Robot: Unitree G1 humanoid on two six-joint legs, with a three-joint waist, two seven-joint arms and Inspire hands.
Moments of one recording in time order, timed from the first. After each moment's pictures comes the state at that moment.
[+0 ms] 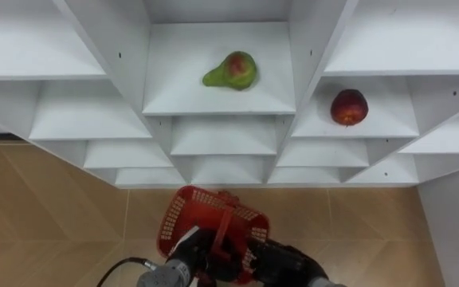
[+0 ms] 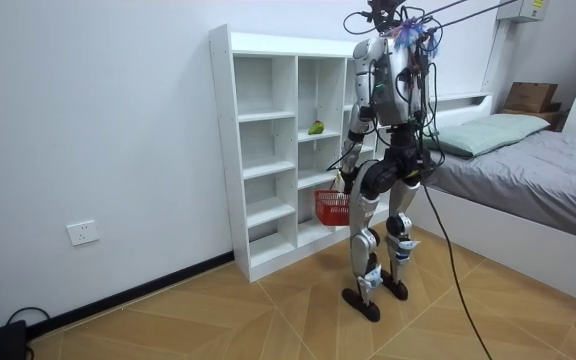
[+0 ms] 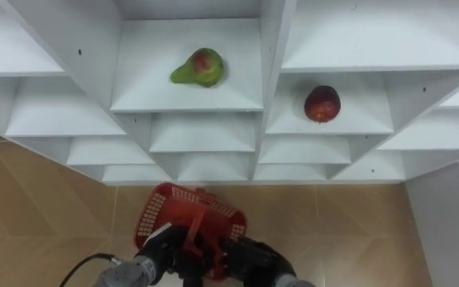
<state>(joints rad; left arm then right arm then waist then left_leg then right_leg) -0.14 0.09 -0.43 0.93 -0.08 -0.03 -0.09 -0.17 -0.14 0.45 1.16 0.94 0.04 0.40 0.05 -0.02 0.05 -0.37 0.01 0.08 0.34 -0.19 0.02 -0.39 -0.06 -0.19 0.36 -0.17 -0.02</state>
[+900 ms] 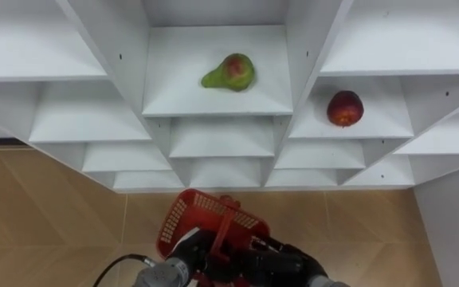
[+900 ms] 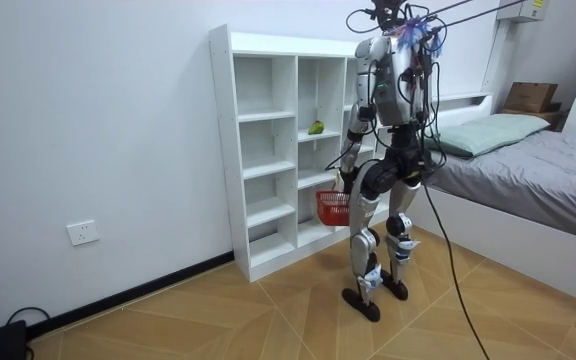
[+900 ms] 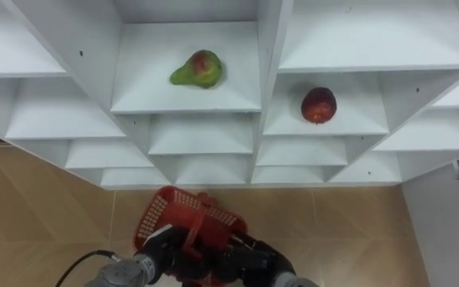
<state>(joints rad) -0.17 0.09 -0.45 0.97 -0.09 -0.01 -0.12 -0.18 -0.14 0.47 1.17 0.97 0.05 0.40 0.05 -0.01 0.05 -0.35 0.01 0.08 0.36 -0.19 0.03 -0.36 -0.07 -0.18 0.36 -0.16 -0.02</state>
